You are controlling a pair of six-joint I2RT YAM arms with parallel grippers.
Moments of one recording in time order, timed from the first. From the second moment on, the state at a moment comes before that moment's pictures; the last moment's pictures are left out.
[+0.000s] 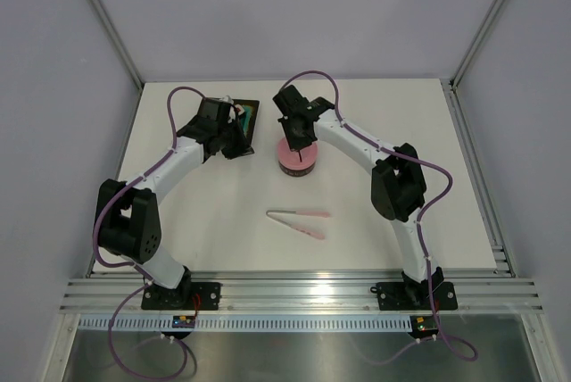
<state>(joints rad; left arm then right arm) -0.32 1.60 1.18 -0.43 0.15 -0.65 0.69 2.18 1.98 -0.86 0.19 0.28</state>
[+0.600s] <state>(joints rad) -0.32 1.60 1.18 -0.43 0.15 -0.64 0.69 2.08 1.78 -0.65 0.16 0.29</state>
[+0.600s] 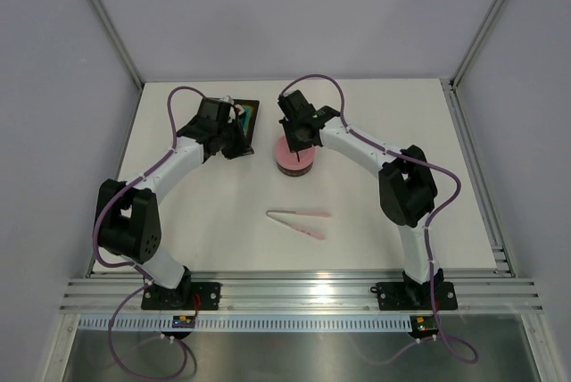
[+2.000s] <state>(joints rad) -0.32 1.60 1.17 -0.42 0.17 -0.63 0.54 1.91 1.72 -0.59 0.06 0.39</state>
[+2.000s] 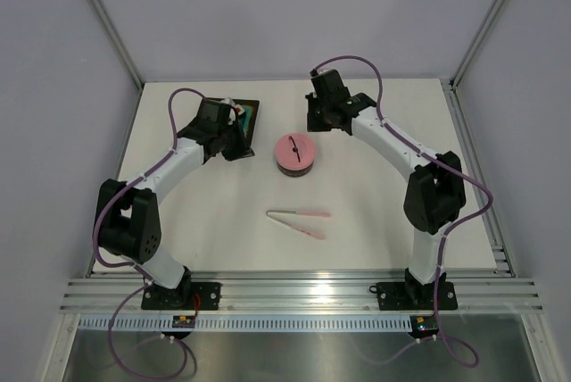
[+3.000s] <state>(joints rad) -0.32 1.60 1.17 -0.42 0.18 -0.63 0.64 2.10 1.85 -0.72 -0.01 0.34</state>
